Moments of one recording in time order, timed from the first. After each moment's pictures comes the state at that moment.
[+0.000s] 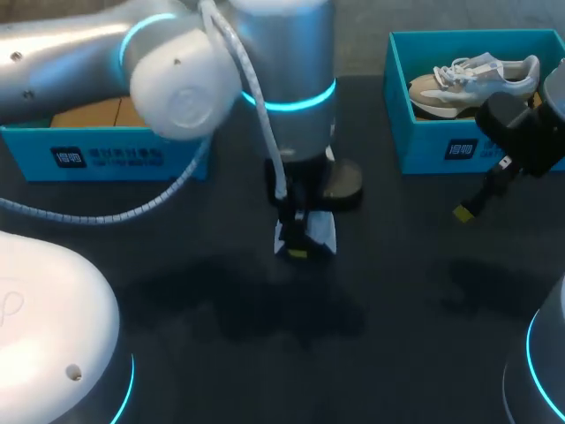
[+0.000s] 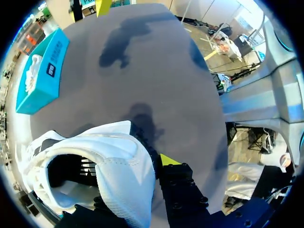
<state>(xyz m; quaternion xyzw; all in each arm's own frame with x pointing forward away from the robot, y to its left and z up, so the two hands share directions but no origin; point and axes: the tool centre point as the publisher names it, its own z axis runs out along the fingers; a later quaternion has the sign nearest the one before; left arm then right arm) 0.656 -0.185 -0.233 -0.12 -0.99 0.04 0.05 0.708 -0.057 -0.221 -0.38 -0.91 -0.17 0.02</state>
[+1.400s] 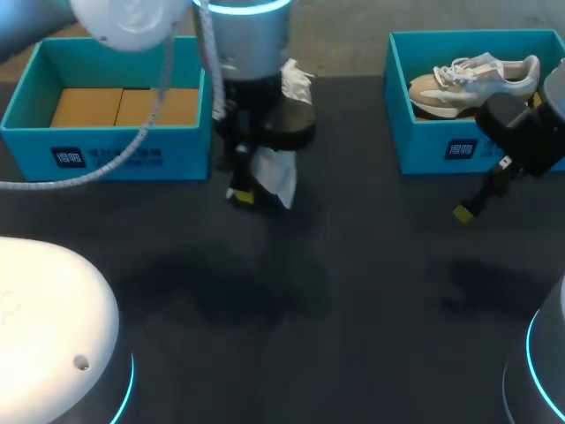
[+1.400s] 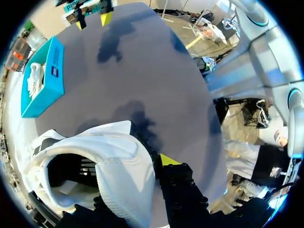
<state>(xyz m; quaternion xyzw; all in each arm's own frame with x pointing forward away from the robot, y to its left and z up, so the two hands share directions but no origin) 0.704 -0.107 -0.168 -0.19 -0.98 0.00 0.07 0.708 -0.057 -0.221 -0.38 -0.91 -0.17 0.02</state>
